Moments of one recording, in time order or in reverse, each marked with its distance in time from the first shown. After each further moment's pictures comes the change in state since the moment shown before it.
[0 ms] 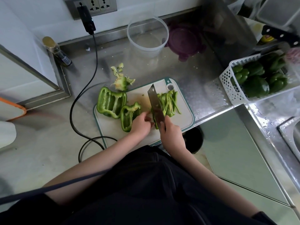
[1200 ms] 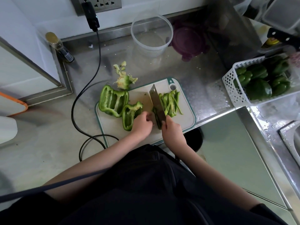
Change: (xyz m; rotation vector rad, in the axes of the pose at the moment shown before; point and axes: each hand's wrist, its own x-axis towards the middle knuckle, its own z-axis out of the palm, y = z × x) left_hand 0.002 -0.001 -0.002 0.103 0.013 0.042; right_hand 0.014 0.005 0.002 -0.021 -0.056 0.015
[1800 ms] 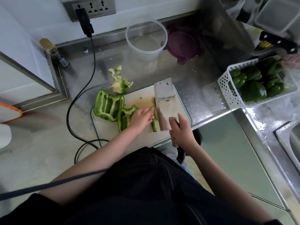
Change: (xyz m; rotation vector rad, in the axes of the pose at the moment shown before) left_hand 0.013 0.022 -0.002 -0.499 -0.068 -0.085; right_hand 0.000 0.015 -0.041 0.612 -0.007 0.065
